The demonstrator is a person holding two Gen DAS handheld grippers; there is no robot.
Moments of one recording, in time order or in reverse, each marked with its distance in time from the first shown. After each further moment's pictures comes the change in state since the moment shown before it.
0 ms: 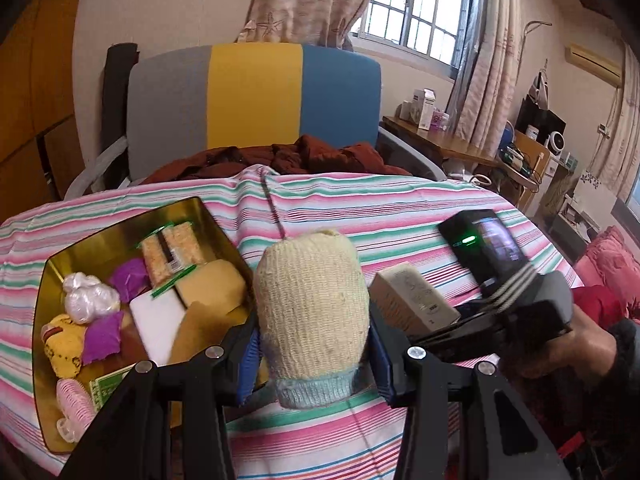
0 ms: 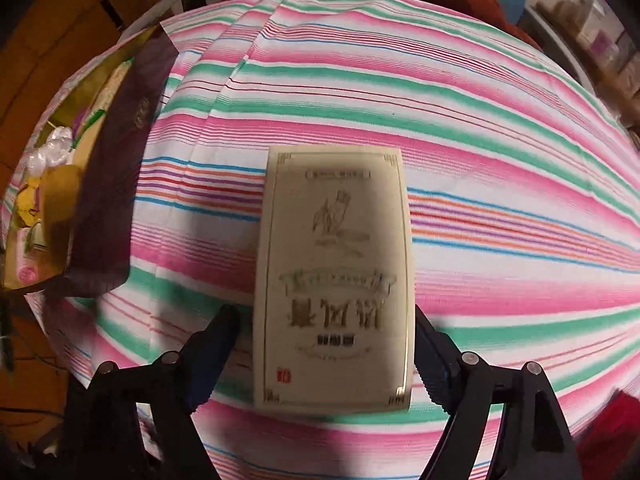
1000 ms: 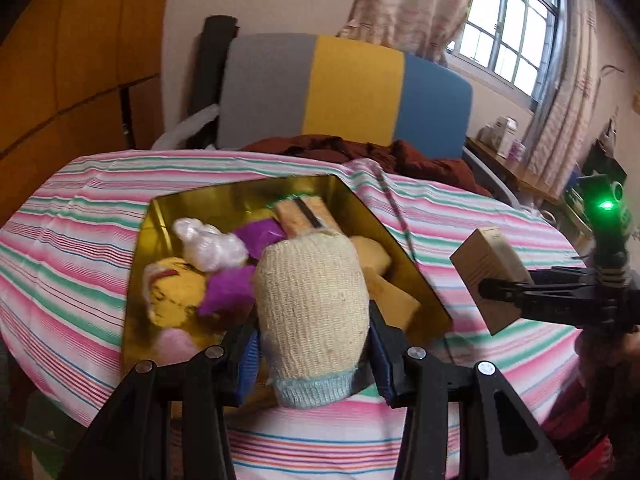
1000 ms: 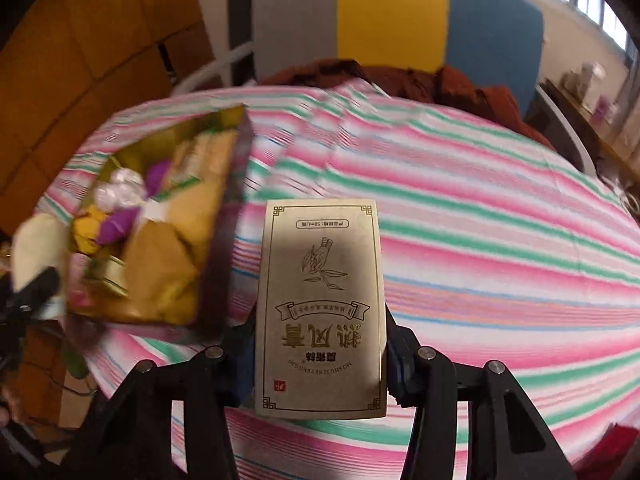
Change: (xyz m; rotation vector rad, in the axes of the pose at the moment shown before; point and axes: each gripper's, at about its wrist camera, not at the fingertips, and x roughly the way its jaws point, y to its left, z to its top) left arm -0.037 0.102 -0.030 -0.203 -0.004 0.201; right arm -0.053 0.077 0.009 -0.139 -0.301 0.044
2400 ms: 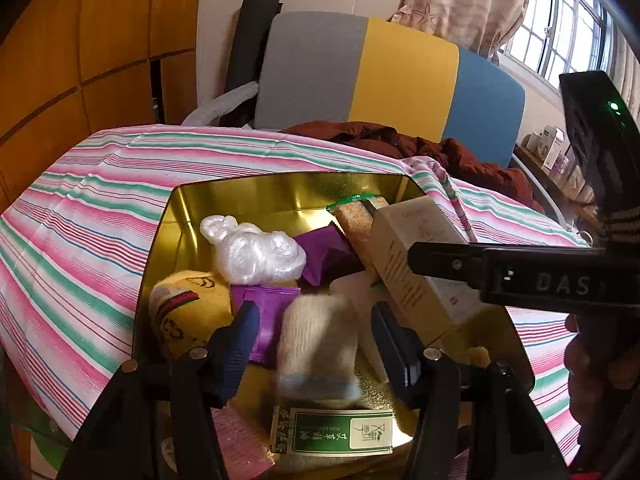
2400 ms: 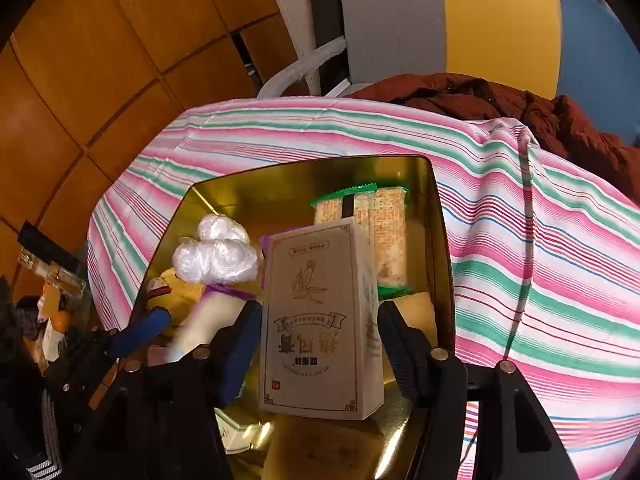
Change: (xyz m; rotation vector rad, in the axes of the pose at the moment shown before) left arm 0.066 0.041 0.025 -0.082 0.061 0.094; right arm 0.083 0.130 0.103 -0.083 0.029 0.262
